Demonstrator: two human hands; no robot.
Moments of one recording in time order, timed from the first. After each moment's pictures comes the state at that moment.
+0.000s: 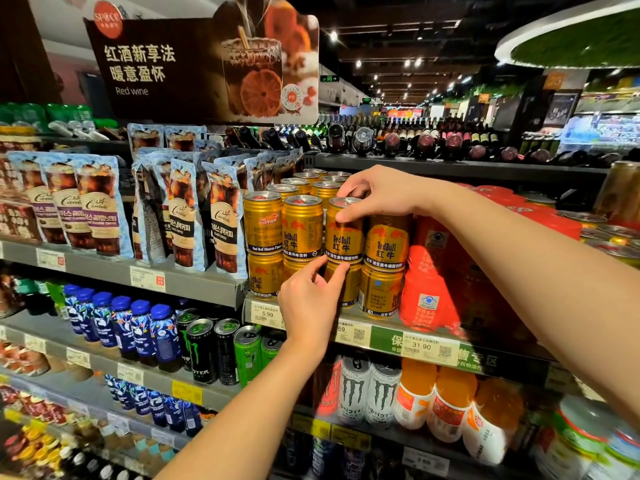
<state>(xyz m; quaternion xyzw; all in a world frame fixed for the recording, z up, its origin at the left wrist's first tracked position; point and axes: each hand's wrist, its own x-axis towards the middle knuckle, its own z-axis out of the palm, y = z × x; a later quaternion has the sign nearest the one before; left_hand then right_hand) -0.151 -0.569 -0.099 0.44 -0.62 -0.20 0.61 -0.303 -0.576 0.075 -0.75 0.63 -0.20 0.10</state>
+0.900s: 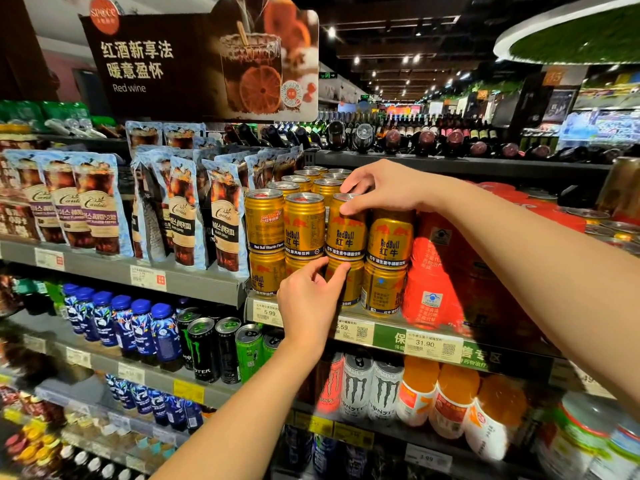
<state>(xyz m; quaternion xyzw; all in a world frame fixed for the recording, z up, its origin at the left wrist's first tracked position) -0.144 -0.572 -0.100 0.45 -0.64 -0.22 0.59 -0.303 -0.579 0.074 -0.74 0.63 -0.22 0.12</state>
